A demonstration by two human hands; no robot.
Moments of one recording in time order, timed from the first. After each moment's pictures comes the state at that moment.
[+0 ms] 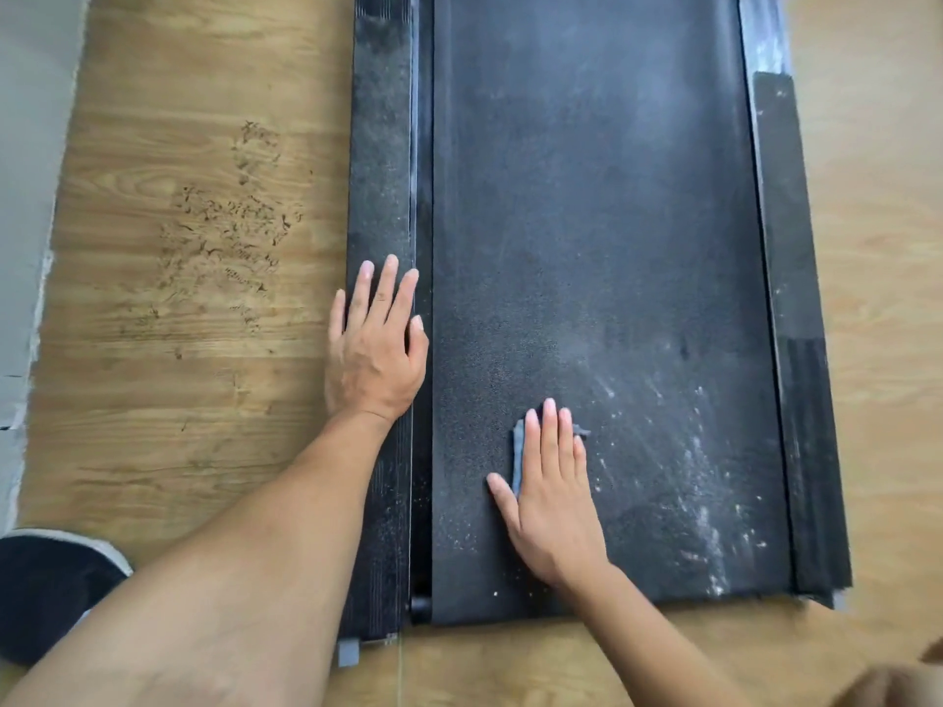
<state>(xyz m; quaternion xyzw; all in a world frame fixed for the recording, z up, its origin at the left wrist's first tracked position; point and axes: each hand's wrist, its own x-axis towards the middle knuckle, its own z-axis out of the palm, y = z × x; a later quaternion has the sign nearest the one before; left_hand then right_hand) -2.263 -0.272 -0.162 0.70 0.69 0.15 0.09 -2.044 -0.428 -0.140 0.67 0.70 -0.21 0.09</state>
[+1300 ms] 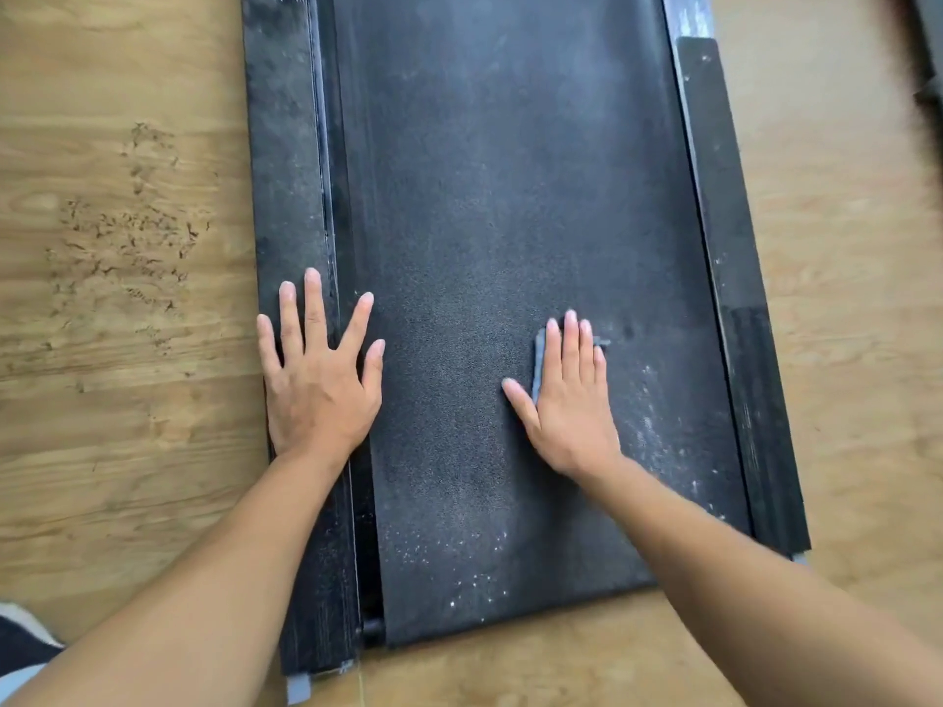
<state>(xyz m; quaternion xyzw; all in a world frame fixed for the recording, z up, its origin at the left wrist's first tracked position) -2.238 -0.291 -0.162 0.71 0.70 0.08 0.04 -1.960 -0.335 -0.150 0.72 0.67 -0.16 0.09</state>
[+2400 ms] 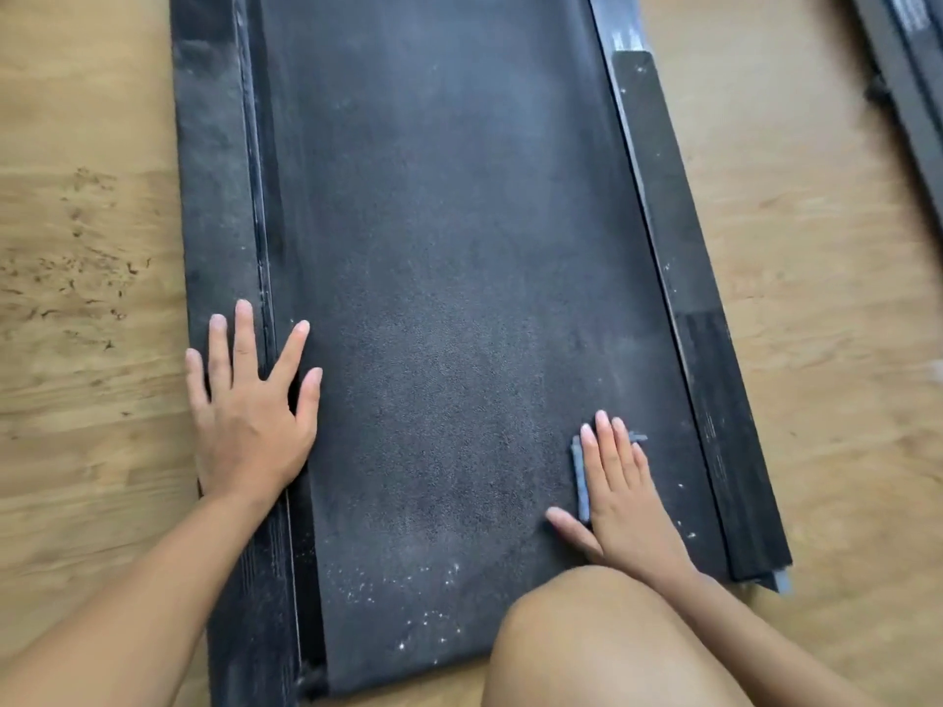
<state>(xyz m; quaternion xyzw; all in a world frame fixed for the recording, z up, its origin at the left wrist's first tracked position) -2.230 -0.299 -0.158 0.71 0.70 0.10 0.03 -1.846 -0.453 -0.151 0.67 0.71 -0.19 0.10</state>
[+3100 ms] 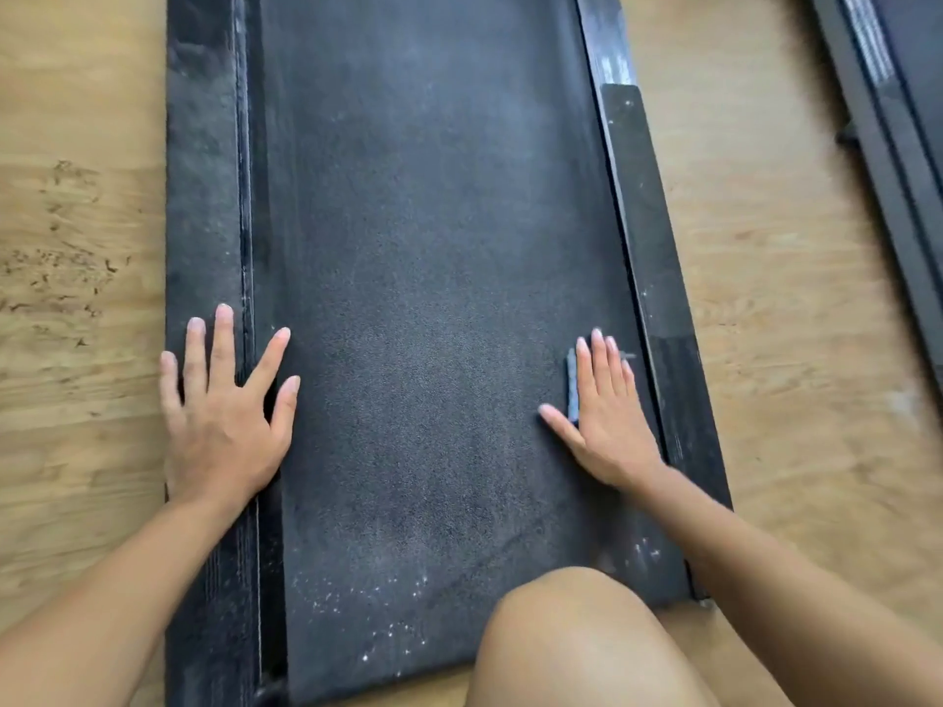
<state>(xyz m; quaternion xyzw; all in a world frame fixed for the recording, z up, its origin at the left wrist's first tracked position) -2.234 -0.292 -0.156 0.71 0.70 0.10 0.01 -1.814 -0.324 -0.145 0.70 0.69 -0.17 0.10</state>
